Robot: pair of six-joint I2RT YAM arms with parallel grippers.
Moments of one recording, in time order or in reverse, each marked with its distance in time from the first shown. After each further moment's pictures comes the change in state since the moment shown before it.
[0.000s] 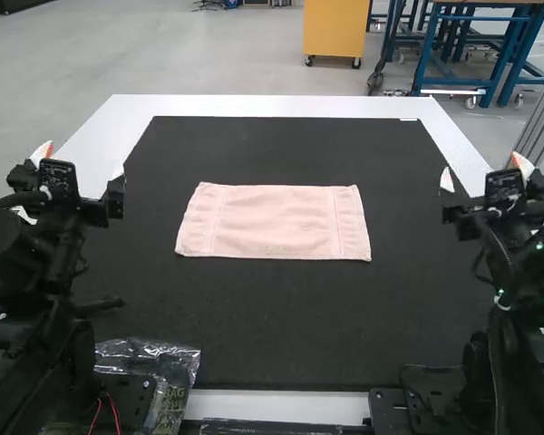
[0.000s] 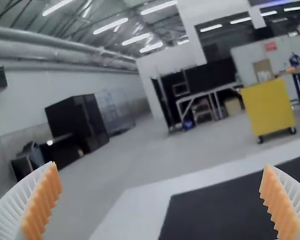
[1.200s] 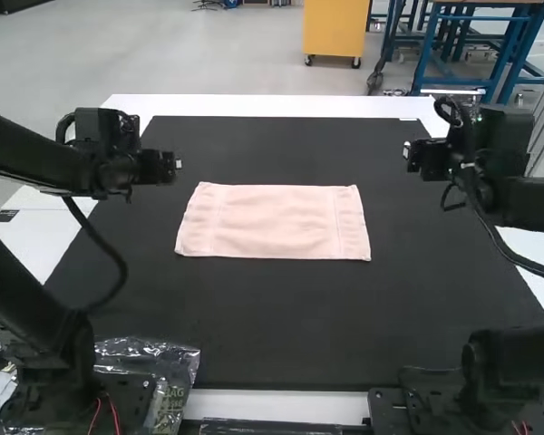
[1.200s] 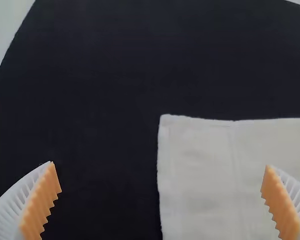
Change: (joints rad) left arm 0.049 1.447 0.635 -0.005 0.261 -0.424; right arm 0.048 1.112 0.476 0.070 -0.035 0.350
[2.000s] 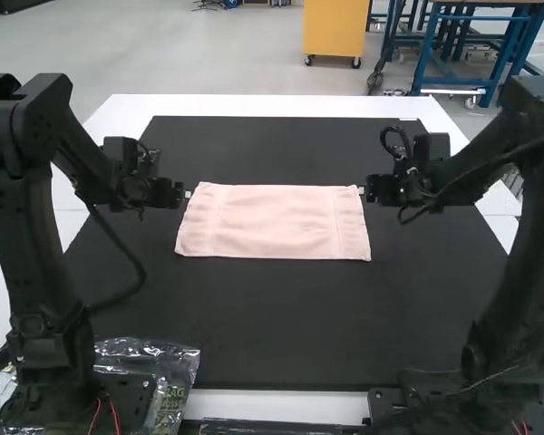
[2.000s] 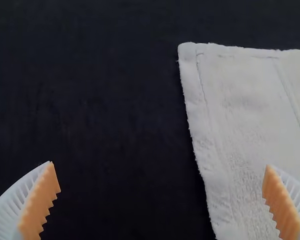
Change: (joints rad) left arm 0.057 0.478 0.200 0.095 0.107 0.159; right arm 0.053 0.697 0.291 0.047 -0.194 0.053
